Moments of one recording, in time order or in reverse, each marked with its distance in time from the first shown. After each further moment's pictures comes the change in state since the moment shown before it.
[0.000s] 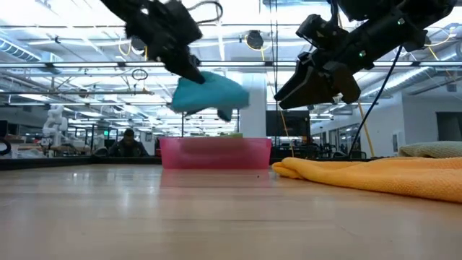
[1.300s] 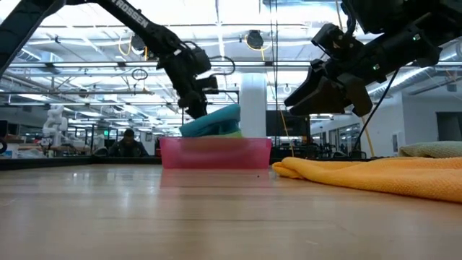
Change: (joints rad) left arm 0.202 0.428 0.341 -0.106 -0.226 0.109; right arm -0.013 -0.048 -0.154 0.183 -0.006 -0.042
